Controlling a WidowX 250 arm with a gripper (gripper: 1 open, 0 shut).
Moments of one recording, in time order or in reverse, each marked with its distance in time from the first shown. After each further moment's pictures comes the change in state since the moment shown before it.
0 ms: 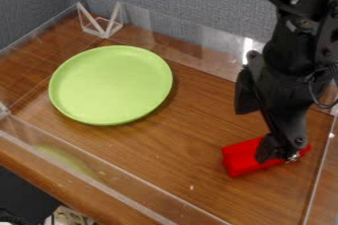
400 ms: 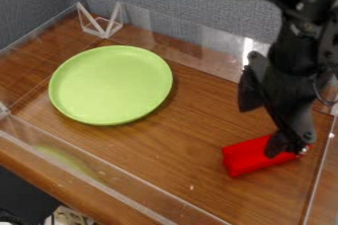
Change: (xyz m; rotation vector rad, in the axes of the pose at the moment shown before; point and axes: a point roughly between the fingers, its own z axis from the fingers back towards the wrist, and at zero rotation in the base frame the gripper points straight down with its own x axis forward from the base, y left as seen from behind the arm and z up) arm 0.015 0.001 -0.012 0.010 -0.033 0.075
